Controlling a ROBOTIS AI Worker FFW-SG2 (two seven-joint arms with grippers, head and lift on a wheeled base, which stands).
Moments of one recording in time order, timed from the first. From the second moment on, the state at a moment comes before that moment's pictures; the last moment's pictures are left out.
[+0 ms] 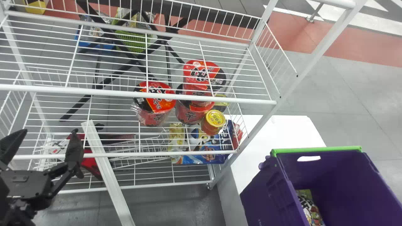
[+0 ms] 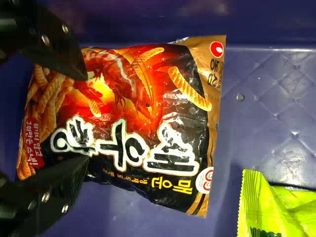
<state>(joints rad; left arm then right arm) 0.51 0.18 -0.22 -1.88 0.09 -0.15 0.14 0.55 -0.24 -0.72 -1.26 0.69 0.54 1.12</state>
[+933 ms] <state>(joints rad) 0.50 0.17 -0.22 -1.88 0.09 -0.14 0.14 0.58 -0.22 -0.72 -1.35 0.68 0.66 1.07</state>
